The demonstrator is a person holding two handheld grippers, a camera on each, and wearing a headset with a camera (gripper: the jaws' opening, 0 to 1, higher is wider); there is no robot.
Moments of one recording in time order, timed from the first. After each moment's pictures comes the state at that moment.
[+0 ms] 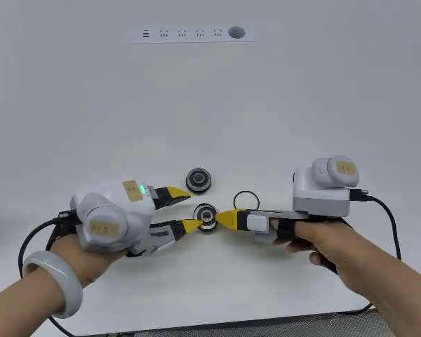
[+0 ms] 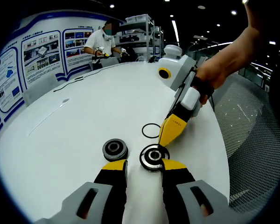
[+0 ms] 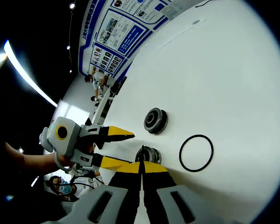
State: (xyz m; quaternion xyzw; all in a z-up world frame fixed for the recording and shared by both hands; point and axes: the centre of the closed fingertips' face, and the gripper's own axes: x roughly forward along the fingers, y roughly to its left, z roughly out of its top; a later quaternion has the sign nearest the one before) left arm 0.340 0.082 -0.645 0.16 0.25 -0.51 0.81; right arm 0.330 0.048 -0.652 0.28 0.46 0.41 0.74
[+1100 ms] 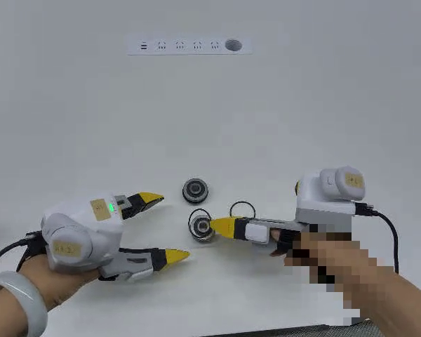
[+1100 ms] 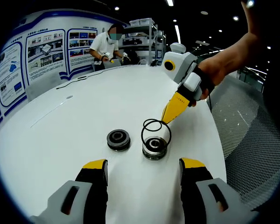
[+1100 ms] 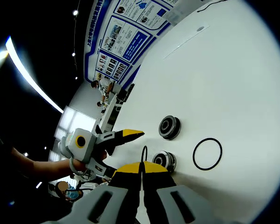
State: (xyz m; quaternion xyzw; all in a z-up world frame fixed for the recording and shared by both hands) left arm 0.332 0.102 -0.646 0.13 0.25 -0.50 0.82; right arm 0.328 0.047 -0.620 0.31 0.43 0.41 0.74
